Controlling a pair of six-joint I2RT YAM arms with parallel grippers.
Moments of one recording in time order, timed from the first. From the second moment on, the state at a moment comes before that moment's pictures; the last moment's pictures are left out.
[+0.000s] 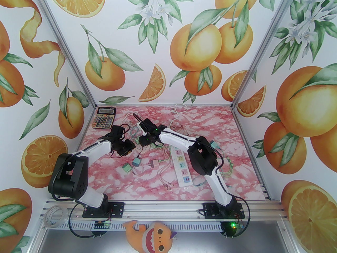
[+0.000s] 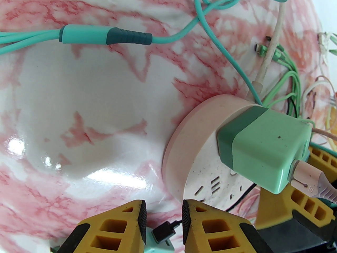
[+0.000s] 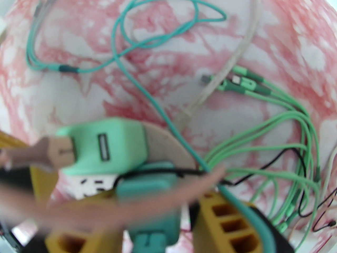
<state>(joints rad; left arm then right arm) -0.17 1.56 0.86 -0.44 0.31 -0.79 0.82 2.29 1.89 -0.60 -0.05 0.19</state>
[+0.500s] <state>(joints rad) -0.17 1.63 0.86 -0.36 0.40 -0.77 0.83 2.30 1.91 -0.60 -0.04 0.16</state>
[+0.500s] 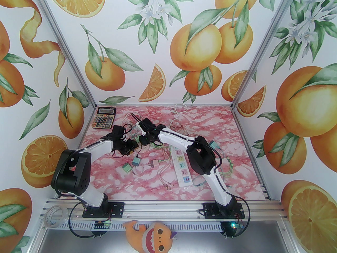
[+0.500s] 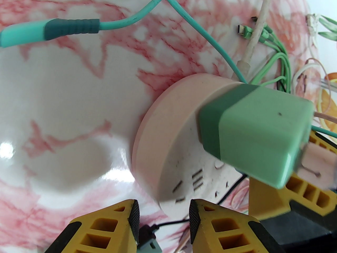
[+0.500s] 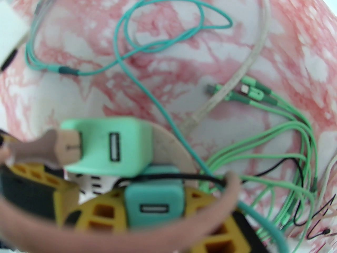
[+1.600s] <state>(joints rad) -0.16 1.73 0.95 -0.44 0.45 -0.68 0.82 2.28 1.87 -0.60 -0.02 0.24</state>
